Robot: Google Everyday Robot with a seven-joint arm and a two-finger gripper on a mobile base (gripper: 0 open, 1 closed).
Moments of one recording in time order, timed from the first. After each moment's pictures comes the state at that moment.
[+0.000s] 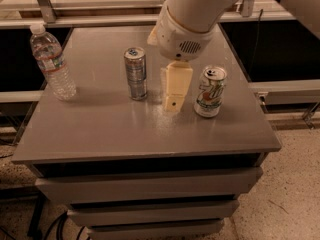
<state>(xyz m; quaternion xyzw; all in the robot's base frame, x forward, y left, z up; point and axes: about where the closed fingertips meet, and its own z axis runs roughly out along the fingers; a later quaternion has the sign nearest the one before) 0.498 -0.004 0.959 -0.75 0.62 0.02 0.21</state>
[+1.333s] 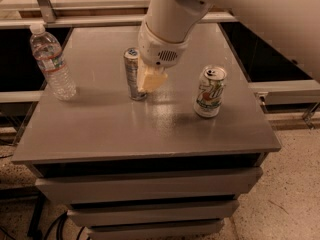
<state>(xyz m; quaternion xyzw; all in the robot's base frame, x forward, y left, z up) 0.520 0.029 0.926 -0.77 0.61 0.03 0.20</state>
